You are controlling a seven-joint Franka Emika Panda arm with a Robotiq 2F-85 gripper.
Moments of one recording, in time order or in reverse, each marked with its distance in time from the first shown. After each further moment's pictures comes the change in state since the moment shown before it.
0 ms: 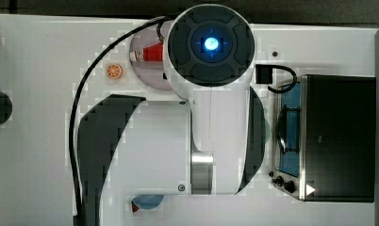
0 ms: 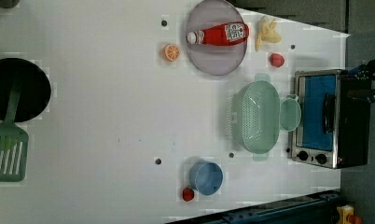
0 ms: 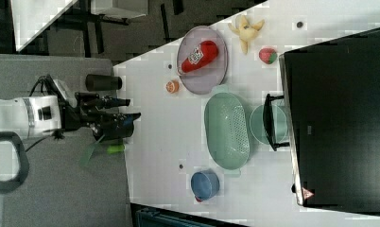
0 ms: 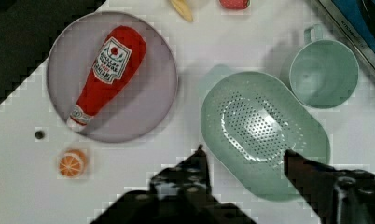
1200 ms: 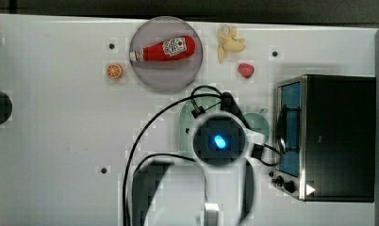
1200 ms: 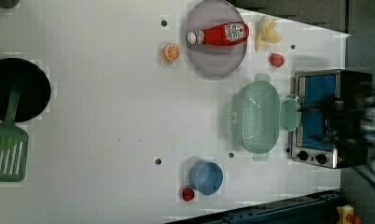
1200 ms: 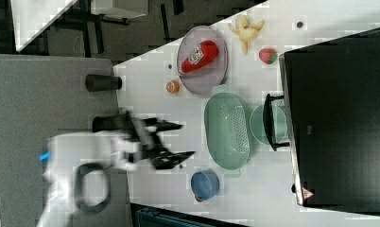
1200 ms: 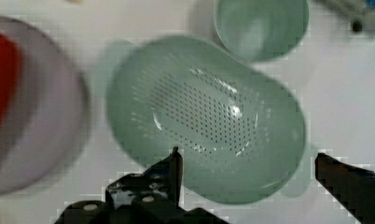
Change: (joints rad) arm -0.035 -0.093 -0.018 -0.549 -0.047 0.383 0.304
